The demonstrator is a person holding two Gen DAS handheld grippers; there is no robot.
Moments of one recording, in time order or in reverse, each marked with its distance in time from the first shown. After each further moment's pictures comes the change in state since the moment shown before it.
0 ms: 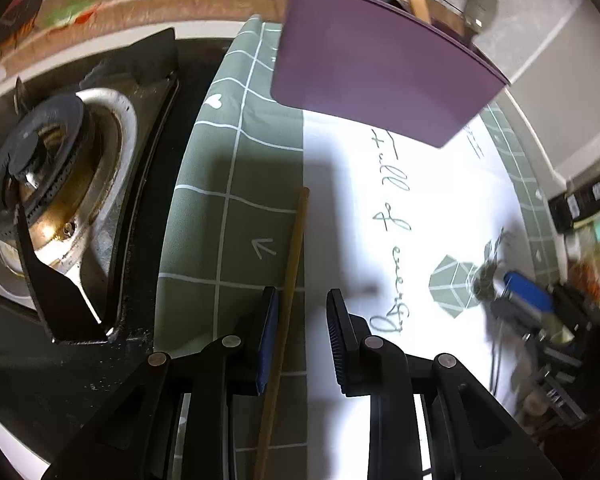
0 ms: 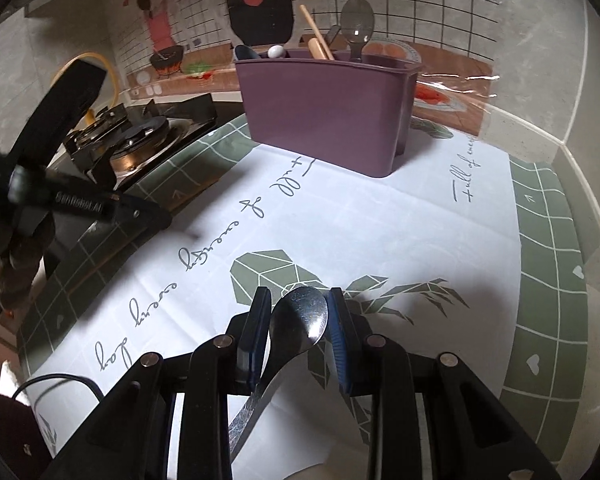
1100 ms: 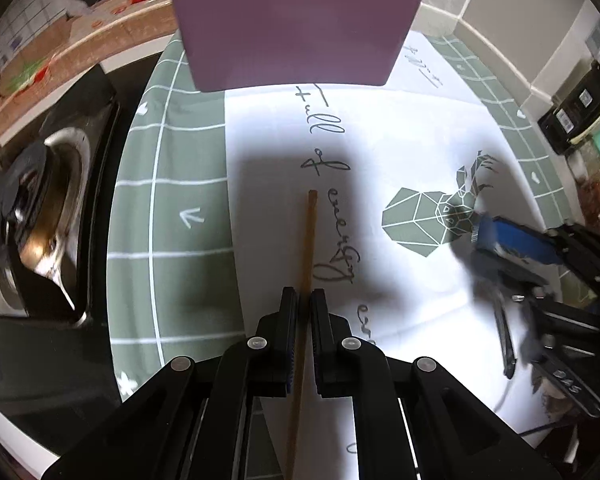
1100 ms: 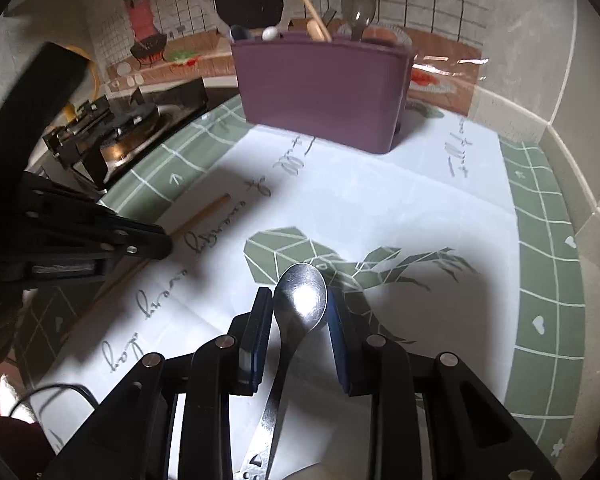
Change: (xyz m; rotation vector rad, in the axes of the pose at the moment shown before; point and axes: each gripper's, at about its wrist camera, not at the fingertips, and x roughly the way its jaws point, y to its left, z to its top) left arm 0.005 -0.059 -0.027 0.252 0.053 0.107; right arm -0.005 0.020 -0.005 0.062 0.048 -0.076
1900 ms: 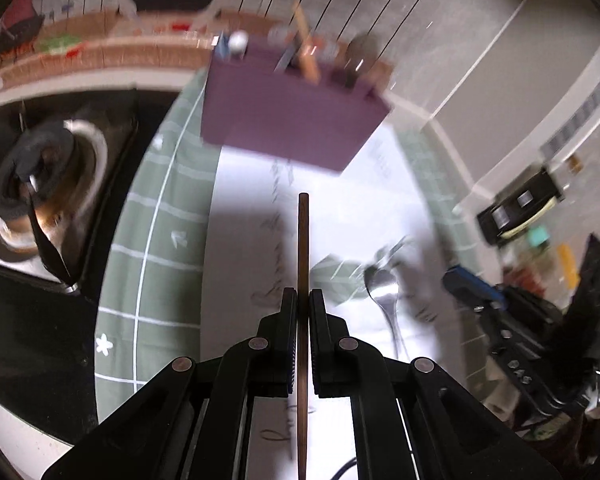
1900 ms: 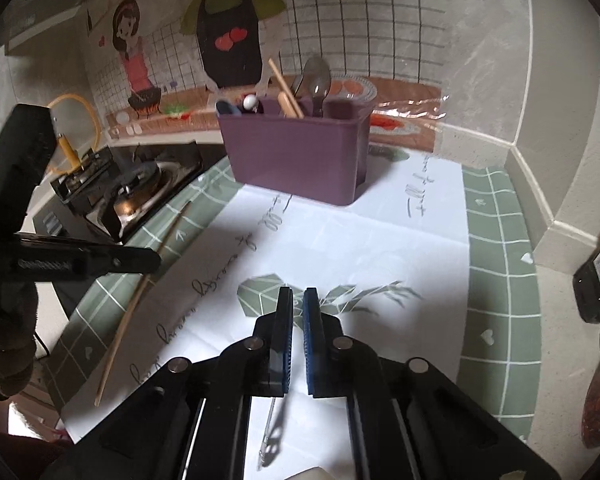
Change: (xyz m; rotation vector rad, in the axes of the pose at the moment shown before) left arm -0.077 0.012 -0.017 -0.231 -0.256 -0.236; right arm -0.057 -0.023 0.010 0.065 -0.137 0.004
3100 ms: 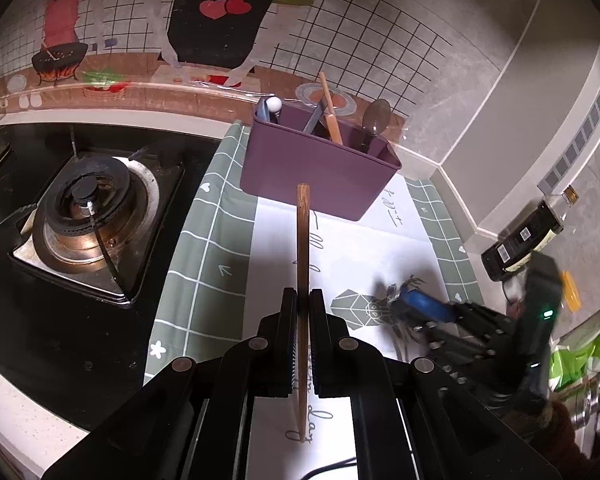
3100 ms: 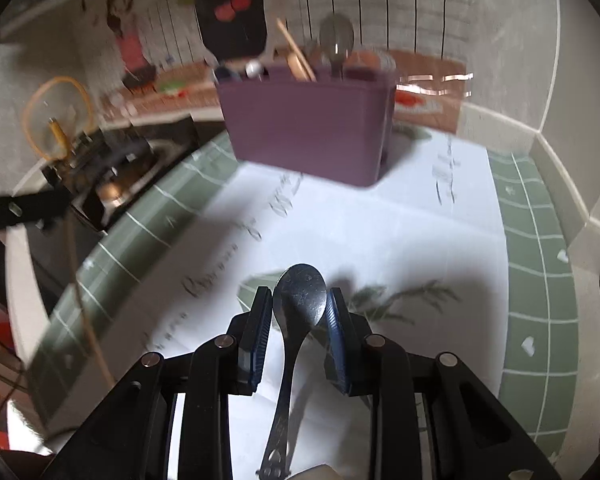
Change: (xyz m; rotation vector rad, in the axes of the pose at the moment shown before) left arm -0.043 0.015 -0.003 -0.031 -0.150 0.070; right arm 0.046 0.012 0.000 -0.008 0.062 0.007
